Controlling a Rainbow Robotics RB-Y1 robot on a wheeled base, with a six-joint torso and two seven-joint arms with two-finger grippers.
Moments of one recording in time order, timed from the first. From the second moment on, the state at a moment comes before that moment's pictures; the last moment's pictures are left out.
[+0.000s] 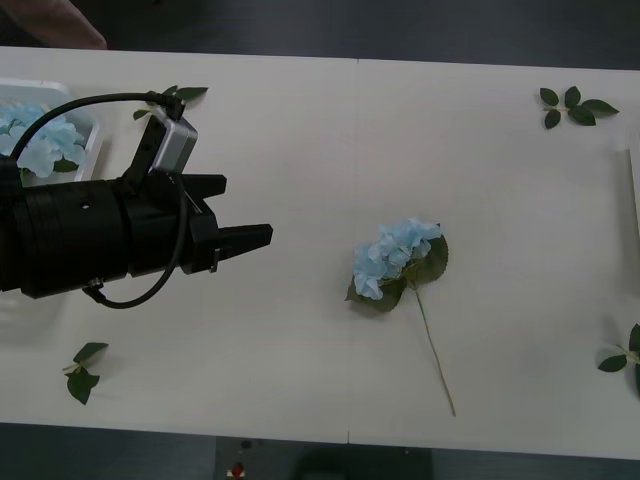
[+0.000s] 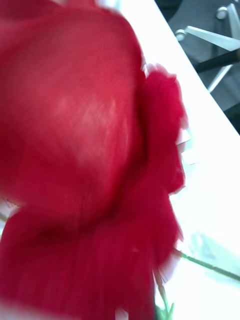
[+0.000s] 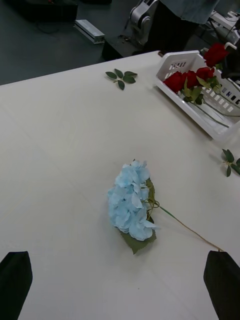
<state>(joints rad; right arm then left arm) -0.58 -0.86 -0.39 -0.87 -0.31 1.04 1.36 -0.16 1.01 -0.28 -2.28 1.29 0.64 -1.73</state>
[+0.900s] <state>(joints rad) -0.61 -0.80 -0.46 -1.34 -0.70 1.82 1.91 -0.16 1.01 -0.28 -2.28 1.29 0.64 -1.73</state>
